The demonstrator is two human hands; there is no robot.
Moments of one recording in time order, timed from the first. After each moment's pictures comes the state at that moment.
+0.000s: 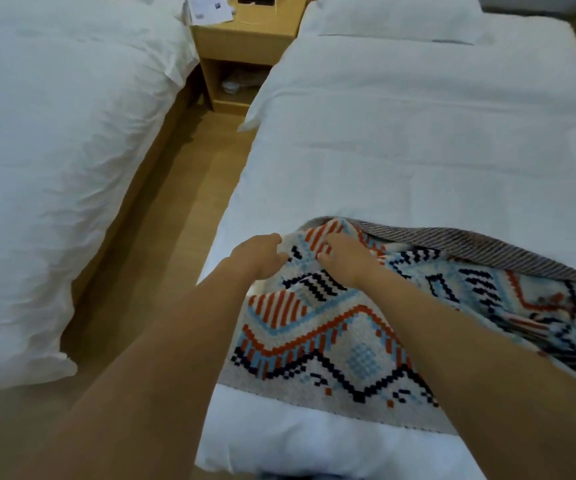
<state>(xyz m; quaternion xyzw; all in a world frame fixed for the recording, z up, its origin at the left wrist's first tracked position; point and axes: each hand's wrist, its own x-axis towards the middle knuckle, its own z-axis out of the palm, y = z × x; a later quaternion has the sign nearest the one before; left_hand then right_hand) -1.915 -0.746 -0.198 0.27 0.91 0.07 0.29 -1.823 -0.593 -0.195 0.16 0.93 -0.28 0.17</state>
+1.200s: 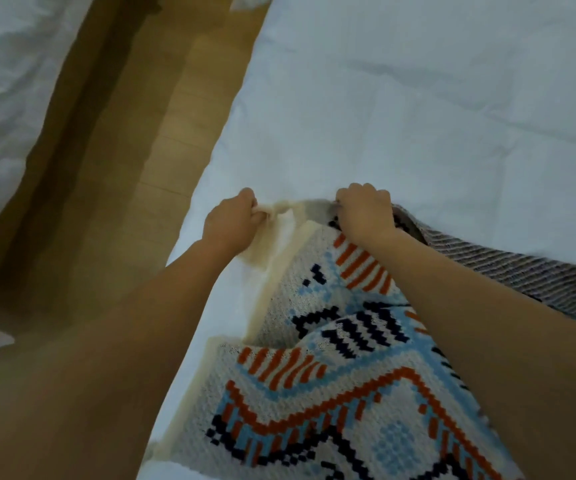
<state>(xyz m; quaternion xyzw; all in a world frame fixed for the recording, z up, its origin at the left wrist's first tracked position) -2.093 -0.727 -0.389 0.15 0.94 0.21 0.25 -2.032 -0.524 -0.384 0.09 0.98 0.00 0.18</state>
